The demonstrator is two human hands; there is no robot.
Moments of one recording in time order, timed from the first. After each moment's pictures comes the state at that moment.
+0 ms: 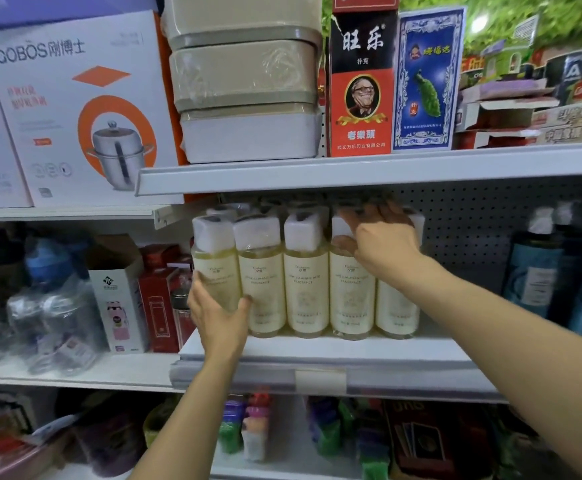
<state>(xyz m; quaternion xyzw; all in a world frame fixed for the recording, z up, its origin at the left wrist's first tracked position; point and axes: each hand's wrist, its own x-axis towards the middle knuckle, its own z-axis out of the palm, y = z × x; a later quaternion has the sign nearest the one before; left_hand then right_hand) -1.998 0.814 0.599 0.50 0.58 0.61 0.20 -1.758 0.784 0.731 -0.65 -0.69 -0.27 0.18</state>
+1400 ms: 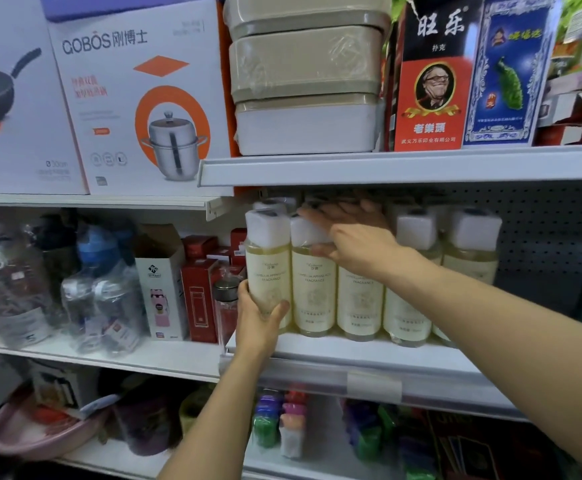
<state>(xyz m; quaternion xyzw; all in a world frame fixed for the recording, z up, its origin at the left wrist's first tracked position) -2.033 0.832 0.578 0.52 0.57 0.56 0.30 -1.853 0.818 0.735 -0.52 -0.79 -0.27 0.15</state>
